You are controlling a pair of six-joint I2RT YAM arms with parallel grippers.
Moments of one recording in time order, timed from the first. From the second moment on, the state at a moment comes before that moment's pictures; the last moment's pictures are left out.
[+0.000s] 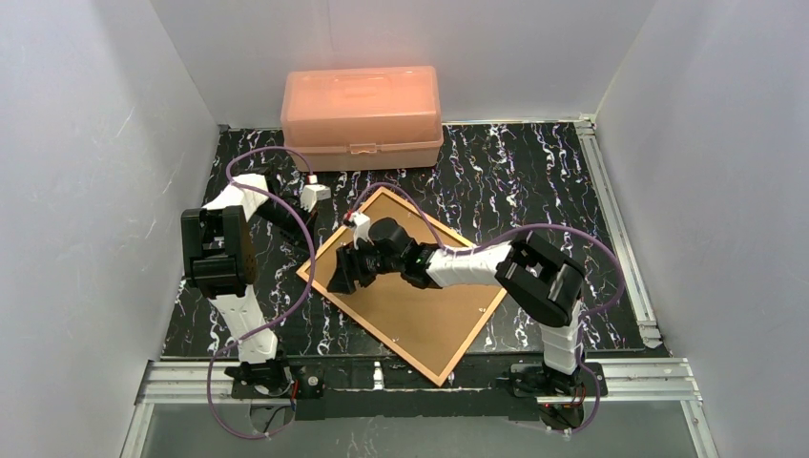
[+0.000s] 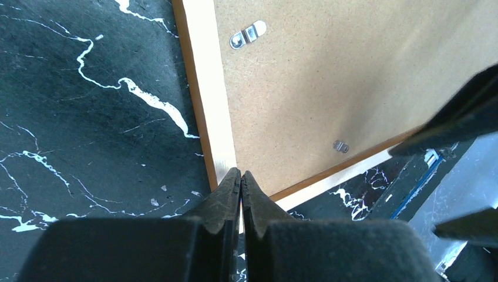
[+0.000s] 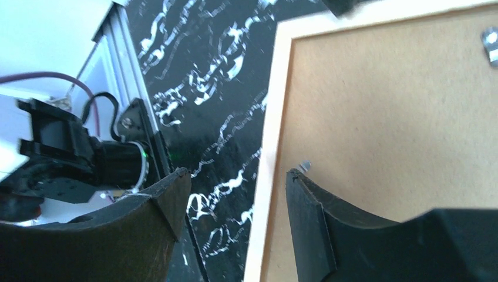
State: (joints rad) left arm 0.06 1.89 1.32 -1.07 0.62 0.79; right arm 1.08 1.93 1.15 0.36 -0.37 0.57
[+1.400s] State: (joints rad) left arm 0.06 1.89 1.32 -1.08 0.62 0.77; right arm 1.07 2.06 1.18 0.37 -0.44 0.54
